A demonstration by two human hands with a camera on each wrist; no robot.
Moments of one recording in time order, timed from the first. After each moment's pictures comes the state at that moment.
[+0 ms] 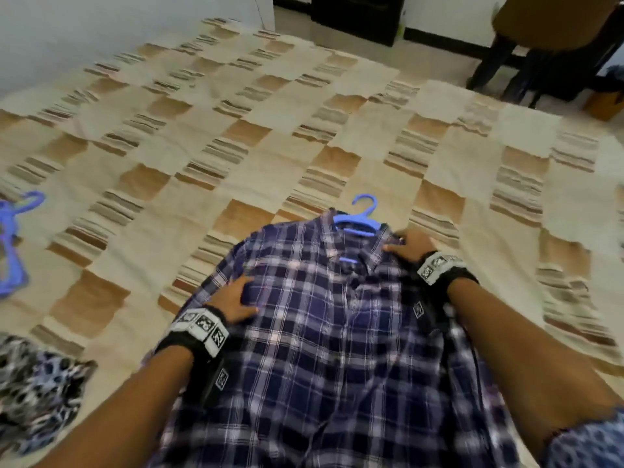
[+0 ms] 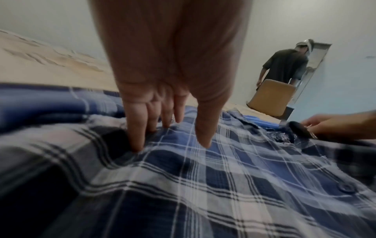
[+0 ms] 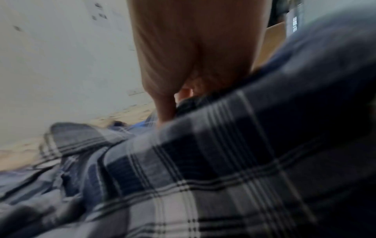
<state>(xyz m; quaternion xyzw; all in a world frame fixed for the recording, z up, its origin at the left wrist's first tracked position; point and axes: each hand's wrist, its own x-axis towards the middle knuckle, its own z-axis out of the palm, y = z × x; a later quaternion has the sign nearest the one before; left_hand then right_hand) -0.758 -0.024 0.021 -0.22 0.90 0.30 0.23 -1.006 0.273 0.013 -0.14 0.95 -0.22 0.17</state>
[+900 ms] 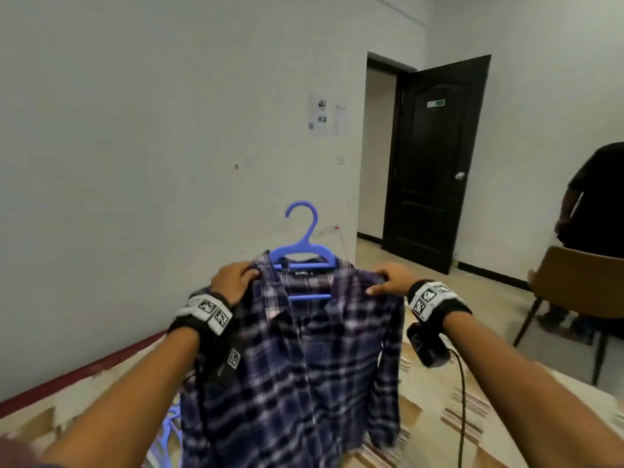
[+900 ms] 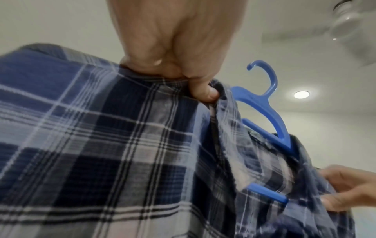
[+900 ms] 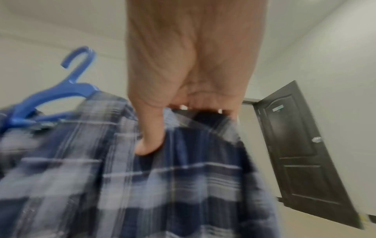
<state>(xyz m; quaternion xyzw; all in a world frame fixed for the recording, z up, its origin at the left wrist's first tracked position) -0.729 -0.173 0.624 -0.26 0.90 0.22 -0.27 -0.978 0.068 0.622 -0.47 0.85 -0.23 0.09</state>
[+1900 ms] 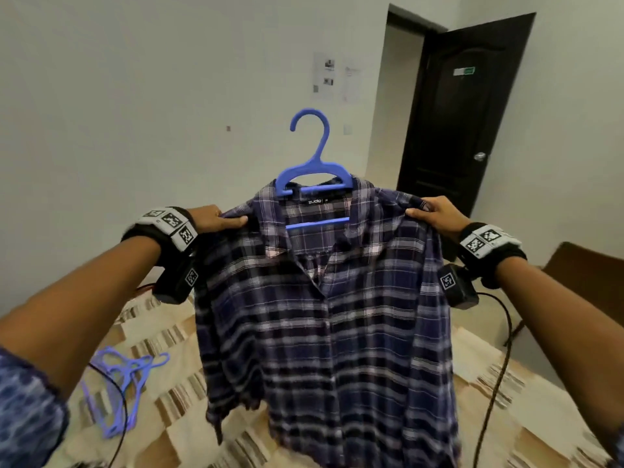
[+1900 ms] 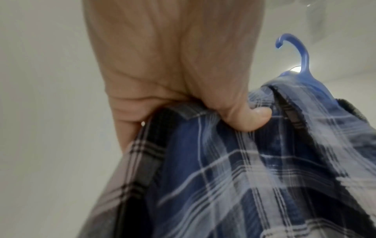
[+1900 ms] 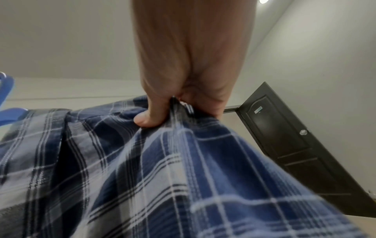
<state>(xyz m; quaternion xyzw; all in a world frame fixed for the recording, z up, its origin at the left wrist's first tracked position) -0.834 -0.111 0.681 -0.38 0.89 0.25 -0.07 -1.168 0.180 0.668 -0.45 0.76 -0.46 0.06</state>
